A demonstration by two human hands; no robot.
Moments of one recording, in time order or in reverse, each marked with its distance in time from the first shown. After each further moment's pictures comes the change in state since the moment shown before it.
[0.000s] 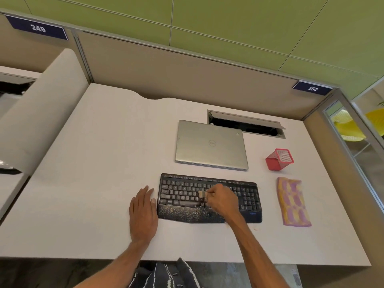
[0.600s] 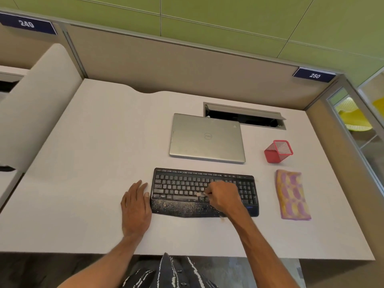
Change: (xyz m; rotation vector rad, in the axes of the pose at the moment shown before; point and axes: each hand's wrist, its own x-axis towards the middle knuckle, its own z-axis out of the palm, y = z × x) left_hand 0.004 0.006 0.000 0.123 -0.013 -0.022; right_hand 0.010 0.040 -0.004 -0.320 -0.014 -0.279
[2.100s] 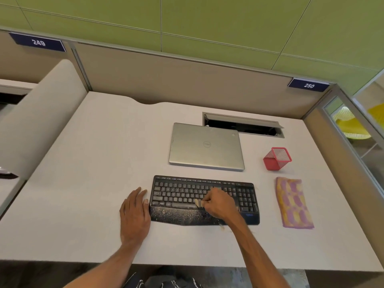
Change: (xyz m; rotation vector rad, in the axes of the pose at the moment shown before) left_hand 0.000 -0.001 0.001 -0.014 0.016 0.000; right_hand -0.006 -0.010 0.003 0.351 -0.094 0.122
